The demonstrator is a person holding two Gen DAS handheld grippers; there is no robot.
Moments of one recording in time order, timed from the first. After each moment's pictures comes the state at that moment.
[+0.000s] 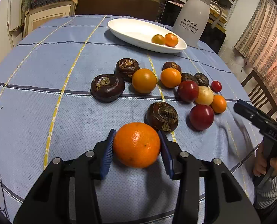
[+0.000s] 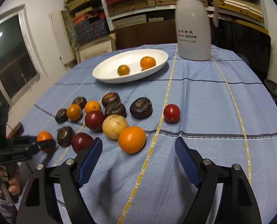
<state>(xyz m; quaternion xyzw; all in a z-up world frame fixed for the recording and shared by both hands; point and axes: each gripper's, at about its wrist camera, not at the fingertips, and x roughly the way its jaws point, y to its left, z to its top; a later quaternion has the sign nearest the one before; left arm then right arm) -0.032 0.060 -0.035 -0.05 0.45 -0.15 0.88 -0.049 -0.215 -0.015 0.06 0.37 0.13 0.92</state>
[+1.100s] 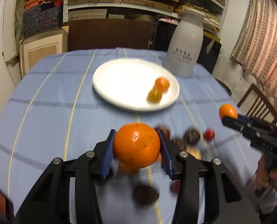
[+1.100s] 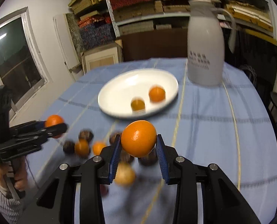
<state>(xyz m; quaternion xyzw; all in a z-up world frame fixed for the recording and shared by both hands) 0.056 0.021 0.055 -0.02 0.38 -0.15 0.91 0.020 -0.208 0.057 0.06 0.35 0.15 0.92</state>
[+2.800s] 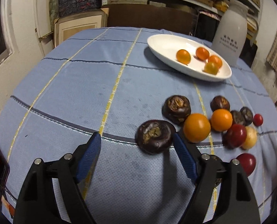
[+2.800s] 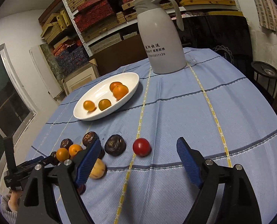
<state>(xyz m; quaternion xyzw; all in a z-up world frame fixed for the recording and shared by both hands) 0.024 0.081 -0.028 -0.01 0.42 -0.01 0.91 -0.019 -0.279 -0.003 0.18 0.32 0.07 0.93</state>
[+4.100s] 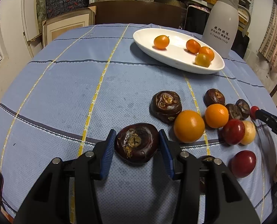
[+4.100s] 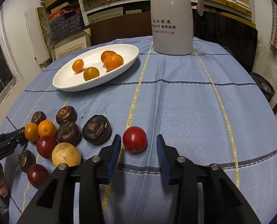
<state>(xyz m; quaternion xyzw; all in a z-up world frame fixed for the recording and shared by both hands) 0.038 0.071 -0.035 -0.01 0.43 -0.04 0.90 0.024 -0.244 -0.033 0.06 0.40 0.05 0.91</state>
